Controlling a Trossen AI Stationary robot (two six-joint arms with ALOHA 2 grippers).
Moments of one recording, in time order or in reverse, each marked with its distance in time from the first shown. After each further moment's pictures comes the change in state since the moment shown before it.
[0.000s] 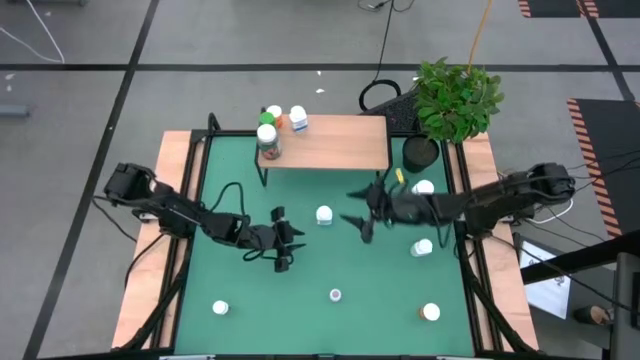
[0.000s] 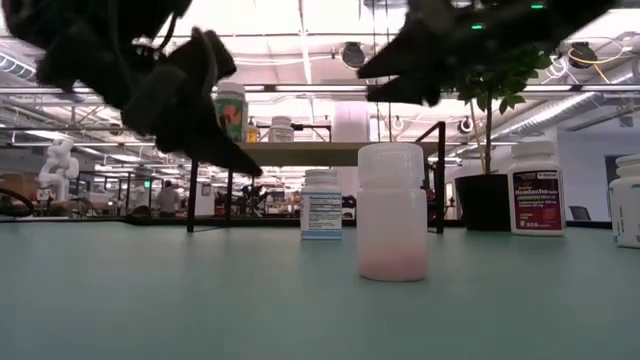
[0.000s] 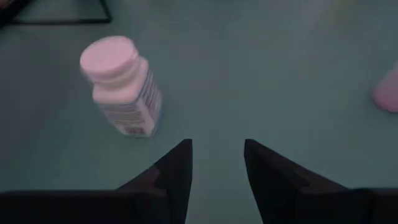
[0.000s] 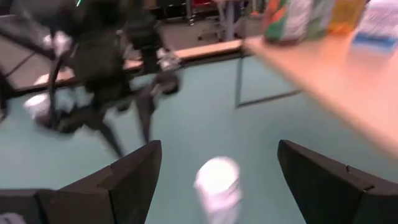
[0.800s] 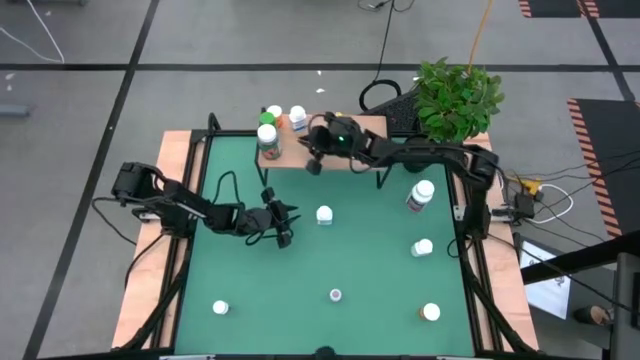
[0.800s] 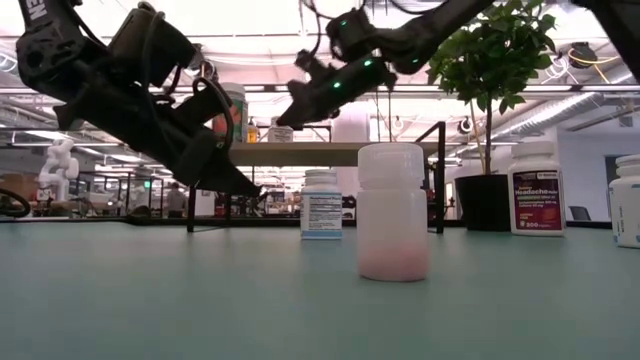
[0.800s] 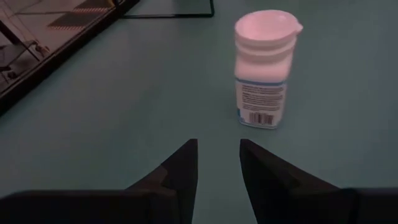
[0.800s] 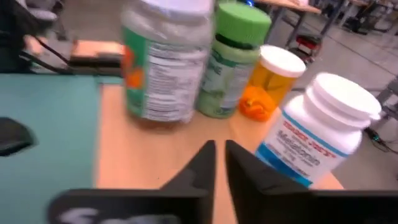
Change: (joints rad) left arm 0.175 0.040 -0.154 0.262 -0.119 0.074; right arm -0.451 0.607 0.756 -0.187 -0.289 -0.414
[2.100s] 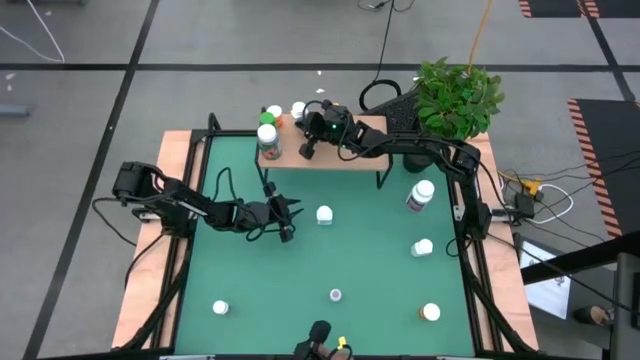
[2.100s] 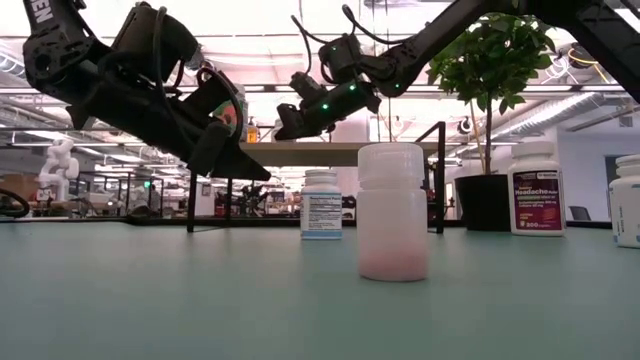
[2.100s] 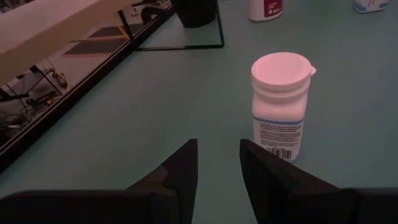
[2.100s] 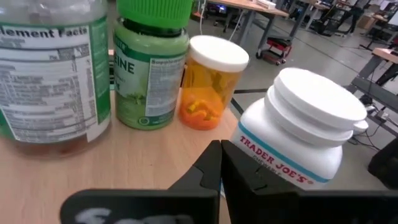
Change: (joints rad) left arm 0.036 -0.001 0.000 0.113 0.003 0.115; right arm -0.086 0.144 0.116 0.085 0.021 -0.004
